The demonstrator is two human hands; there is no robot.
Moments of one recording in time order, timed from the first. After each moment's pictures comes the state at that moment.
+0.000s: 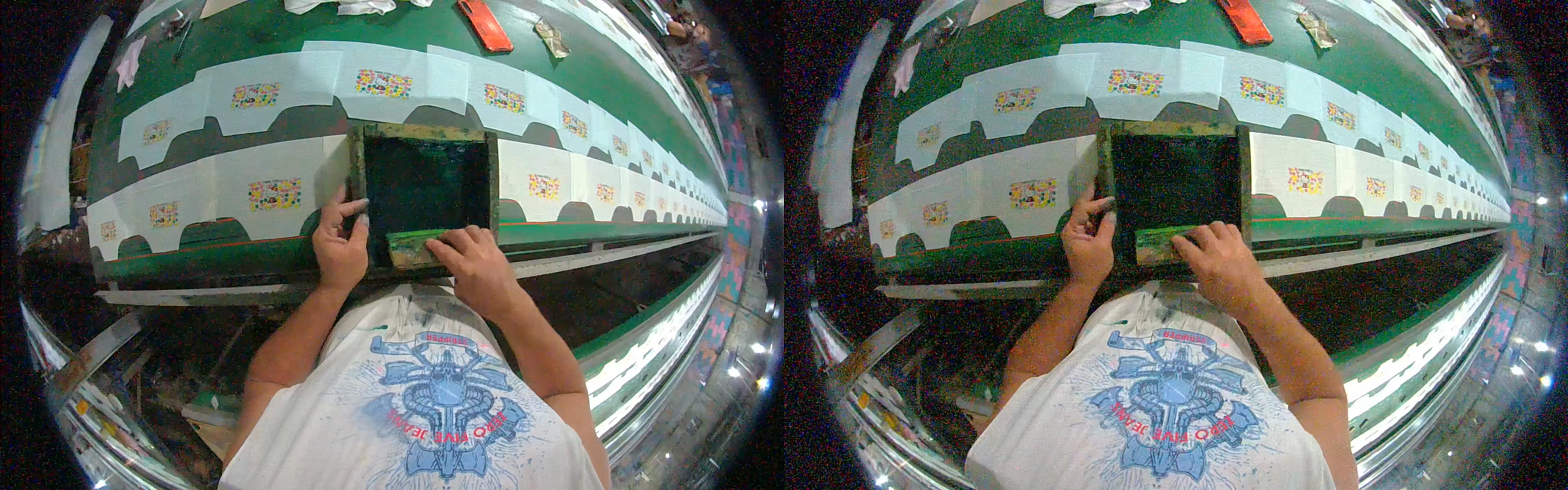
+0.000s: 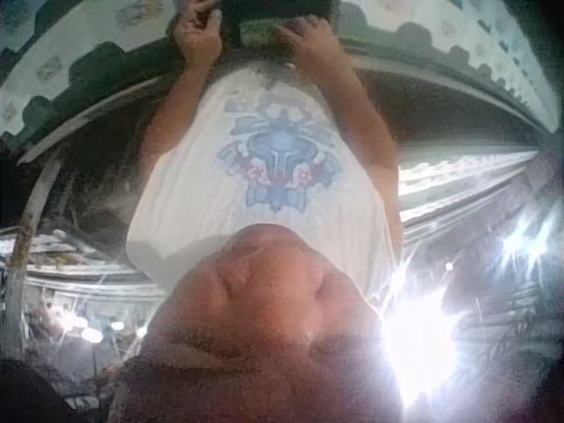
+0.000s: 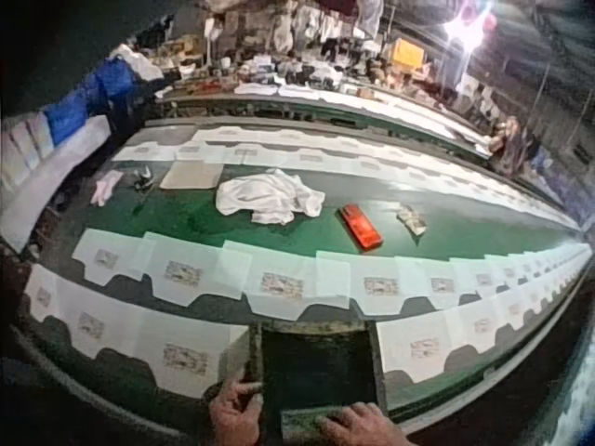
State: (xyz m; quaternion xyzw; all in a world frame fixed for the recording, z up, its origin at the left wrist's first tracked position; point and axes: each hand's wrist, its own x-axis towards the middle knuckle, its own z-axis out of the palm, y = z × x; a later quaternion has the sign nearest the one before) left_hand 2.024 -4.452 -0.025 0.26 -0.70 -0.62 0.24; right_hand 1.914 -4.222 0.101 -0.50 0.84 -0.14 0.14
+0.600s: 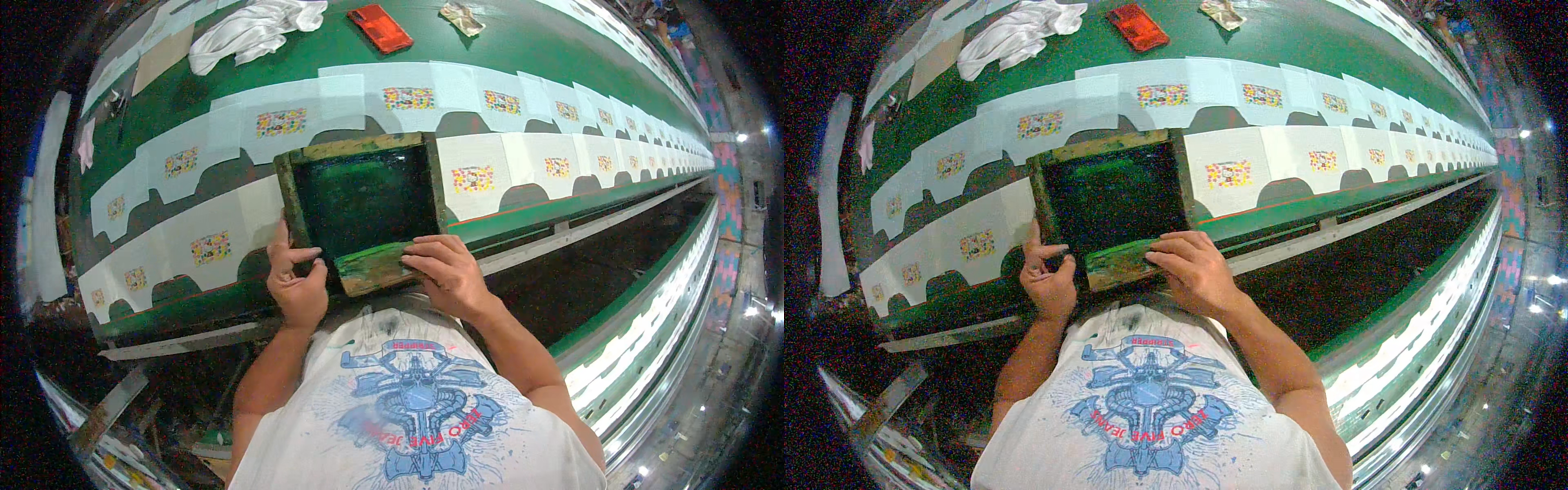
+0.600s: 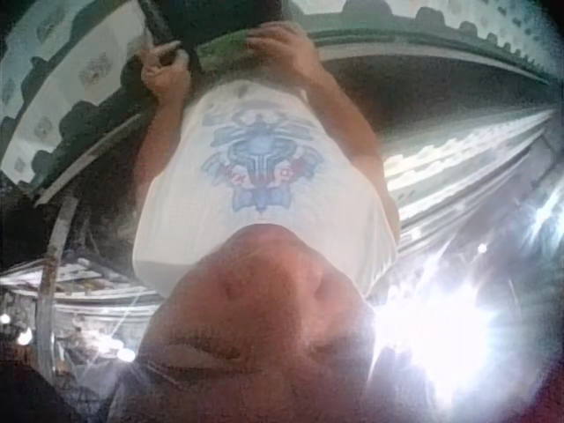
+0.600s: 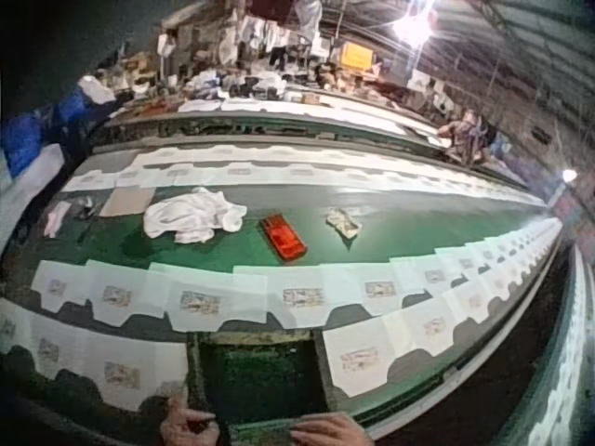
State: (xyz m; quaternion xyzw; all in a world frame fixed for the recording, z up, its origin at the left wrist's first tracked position) left_hand 1.998 -4.394 0.013 0.23 -0.78 -0.53 0.22; right_hand 1.880 -4.121 0.072 -0.45 0.82 -0.35 0.03
